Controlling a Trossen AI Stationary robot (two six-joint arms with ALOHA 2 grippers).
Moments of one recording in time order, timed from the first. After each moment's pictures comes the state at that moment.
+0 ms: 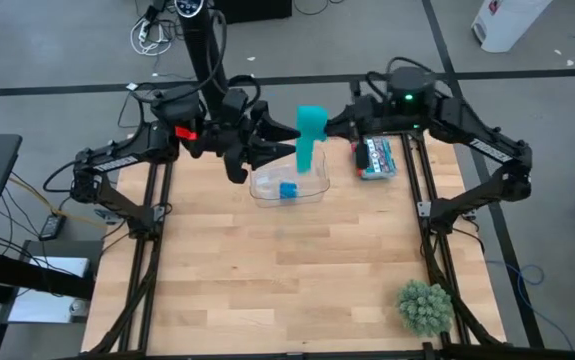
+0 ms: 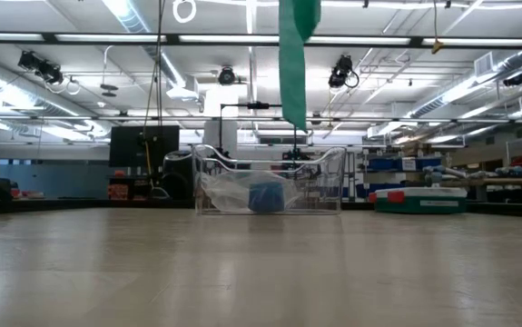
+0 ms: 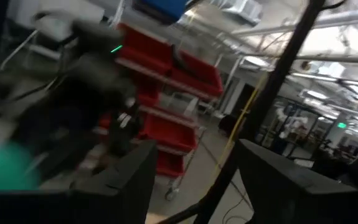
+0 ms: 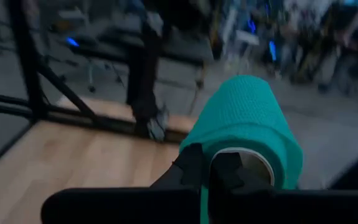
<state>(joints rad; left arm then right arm) 0.11 1.47 1.82 -0.16 0.26 -0.46 -0.32 1.32 1.70 -0.56 -0.30 -0.31</state>
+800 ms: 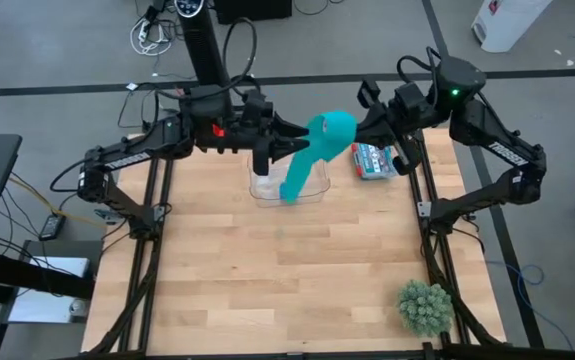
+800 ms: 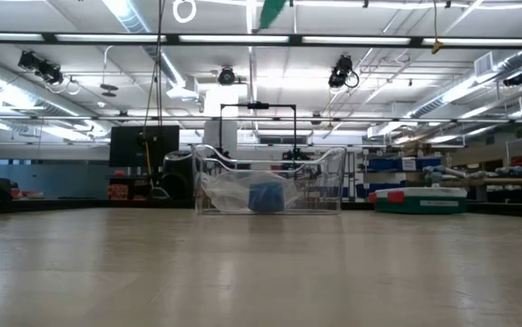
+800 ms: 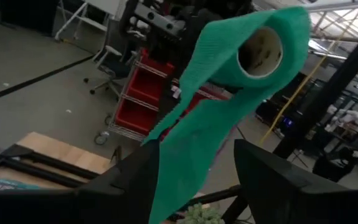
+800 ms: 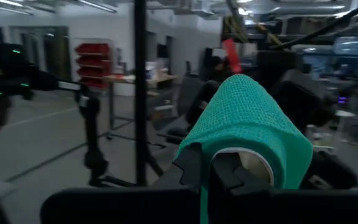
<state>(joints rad) 0.16 1.52 1.82 -0.27 0.19 -0.45 -0.30 1.25 1.70 -0.31 -0.69 0.02</state>
